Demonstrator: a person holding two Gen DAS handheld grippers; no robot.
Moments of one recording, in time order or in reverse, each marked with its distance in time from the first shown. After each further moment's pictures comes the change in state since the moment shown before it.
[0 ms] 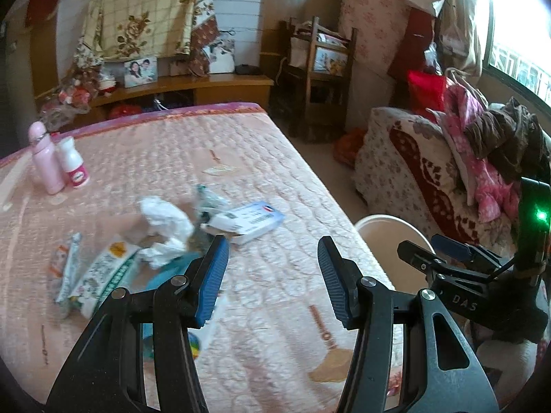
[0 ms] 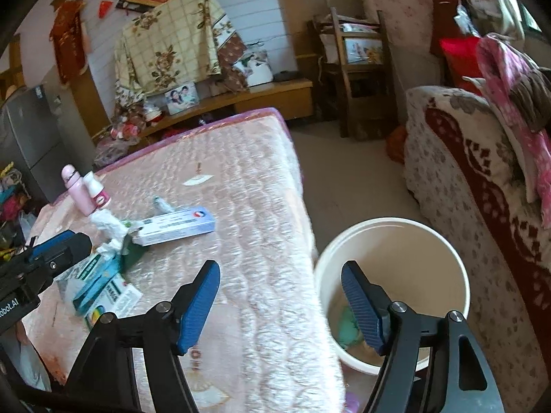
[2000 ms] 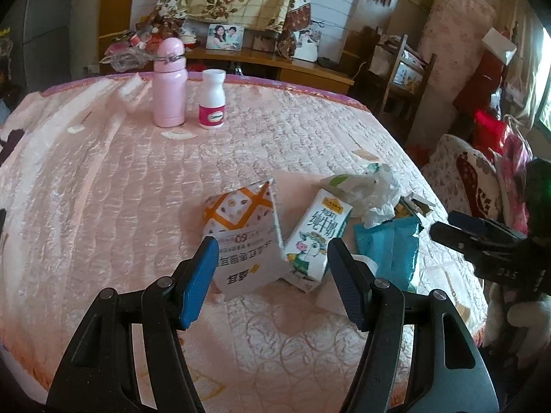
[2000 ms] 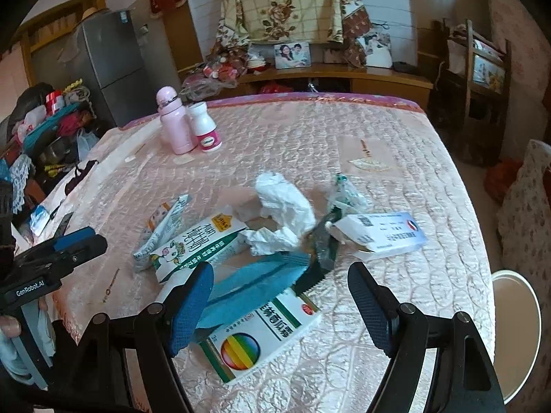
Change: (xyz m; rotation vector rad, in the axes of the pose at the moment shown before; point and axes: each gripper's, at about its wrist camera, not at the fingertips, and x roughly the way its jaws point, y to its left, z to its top) left arm -0.046 0.230 -0.057 -0.220 0.049 0.110; right arm 0.067 0.210 0.000 -0.304 0.126 0.254
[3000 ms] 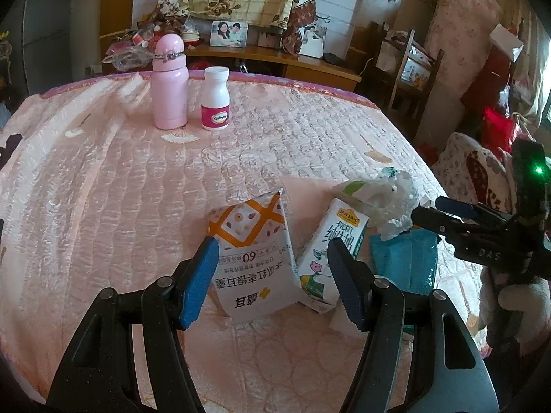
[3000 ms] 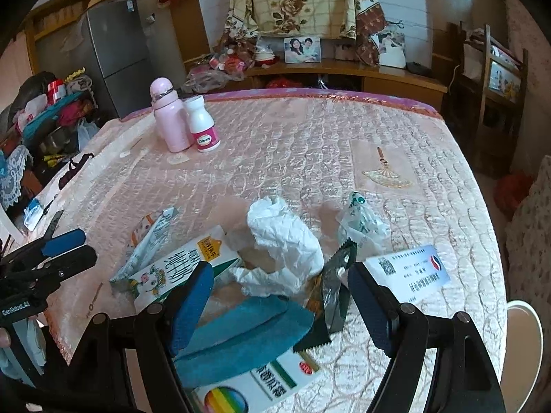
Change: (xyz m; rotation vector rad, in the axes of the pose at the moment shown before) left arm 0.025 0.008 0.015 -0.008 0.022 0.029; right arm 0.051 -0.005 0.030 -0.043 0.025 0.014
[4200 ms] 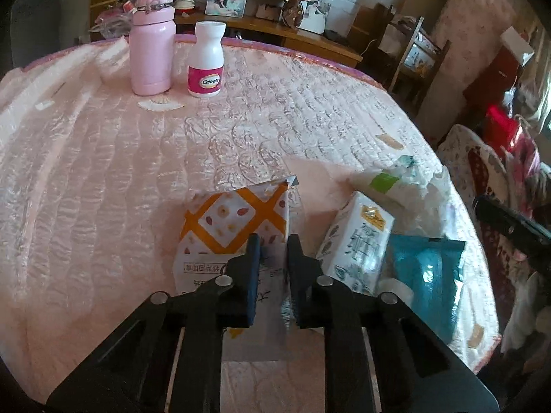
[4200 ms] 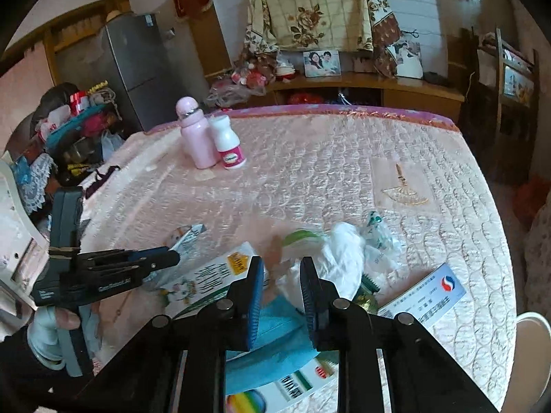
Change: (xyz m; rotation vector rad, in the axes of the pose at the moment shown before) left arm 0.055 0.014 0.009 -0.049 0.110 -0.065; right arm -0.026 0.003 0.004 0.002 -0.066 0.122
